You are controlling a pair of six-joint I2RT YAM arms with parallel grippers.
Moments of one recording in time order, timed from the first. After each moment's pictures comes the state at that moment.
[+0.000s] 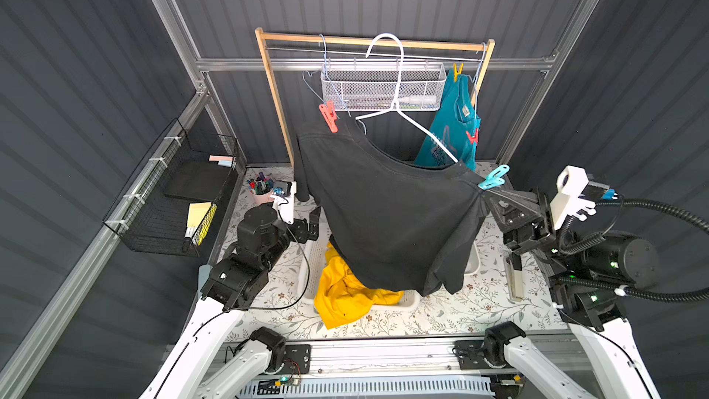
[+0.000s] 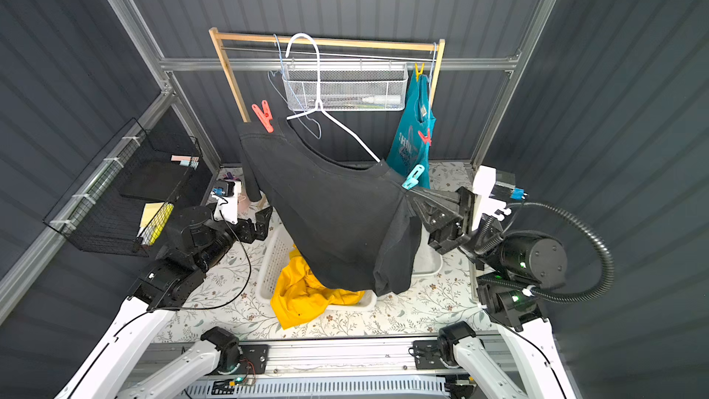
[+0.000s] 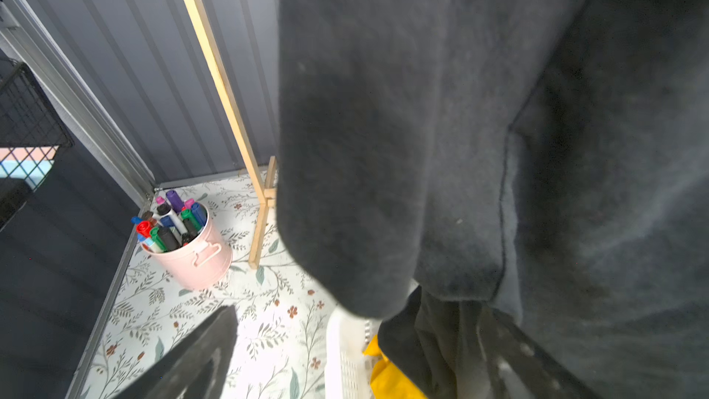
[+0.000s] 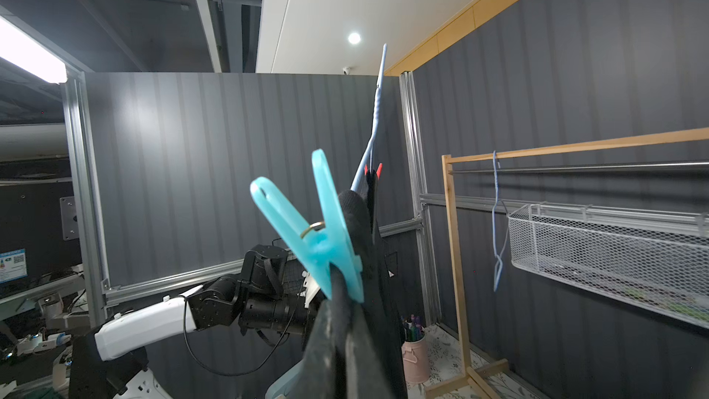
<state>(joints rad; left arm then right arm) -0.41 0.81 1.06 -0.58 -0.17 -0.08 0.28 0.68 1.08 0.24 -0.76 0.58</state>
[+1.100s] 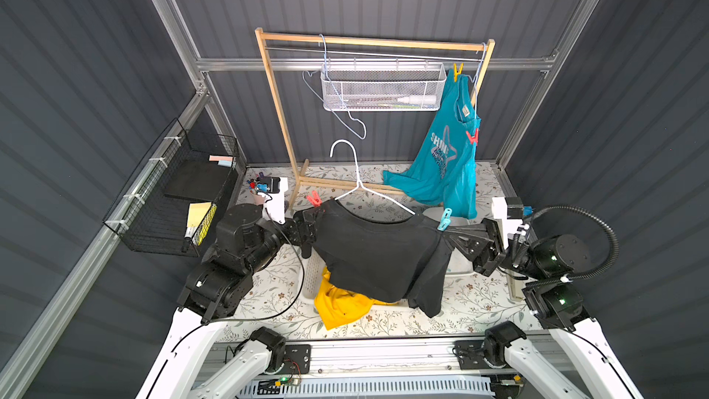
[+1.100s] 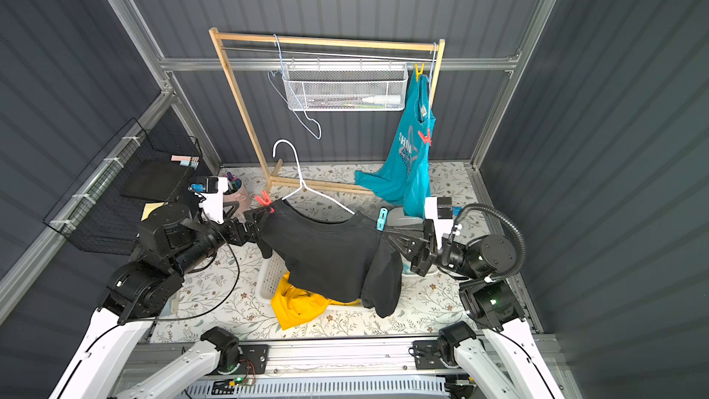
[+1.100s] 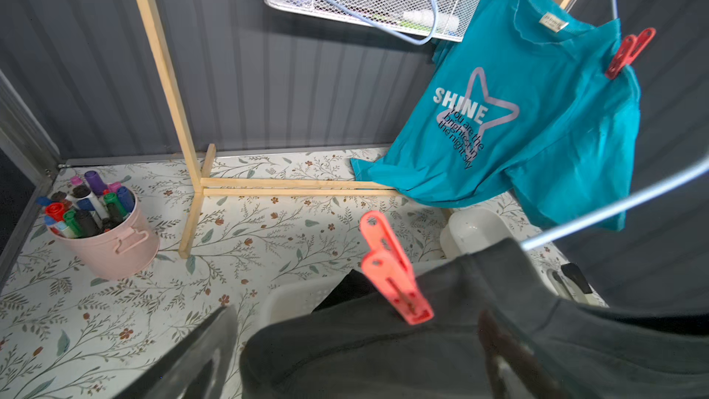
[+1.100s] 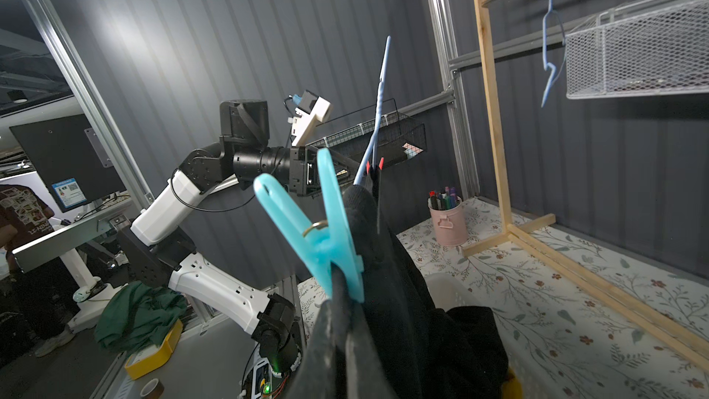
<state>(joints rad) -0.41 0.81 1.24 -0.71 0.01 -0.26 0.33 0.60 0.79 0.09 -0.91 0.52</state>
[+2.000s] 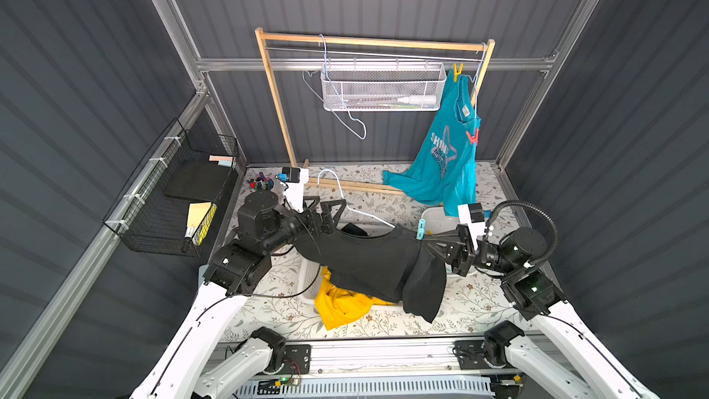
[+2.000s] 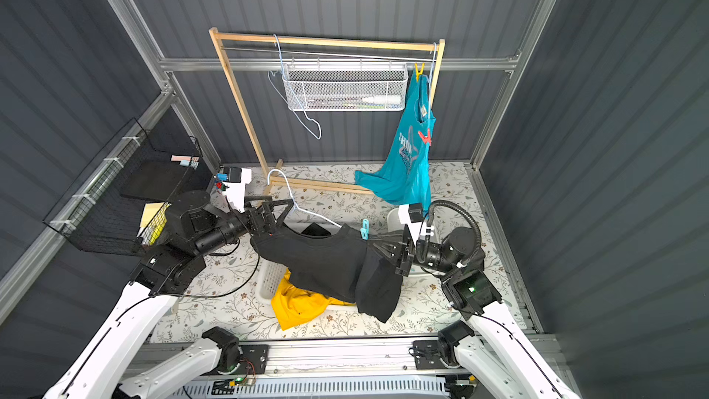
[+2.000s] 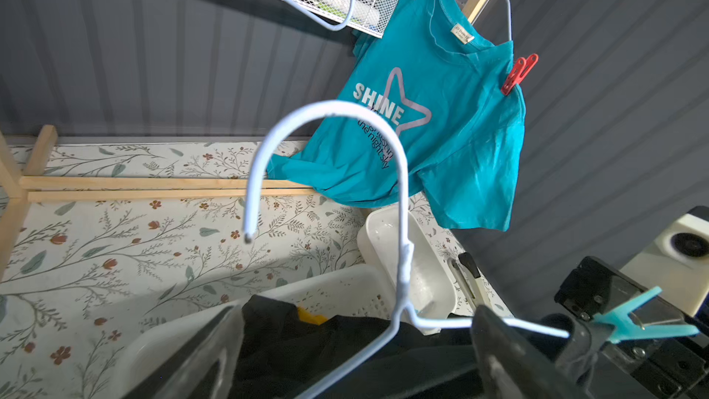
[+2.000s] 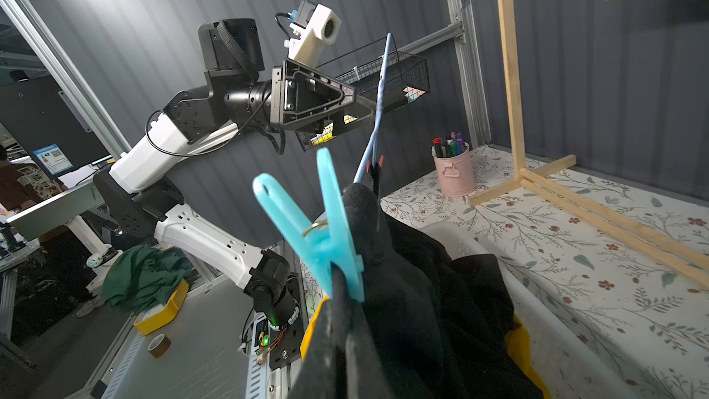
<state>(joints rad) -0.41 0.92 1.15 -0.47 0.29 -0.43 0.42 0.68 0.65 0.13 -0.89 0.41</state>
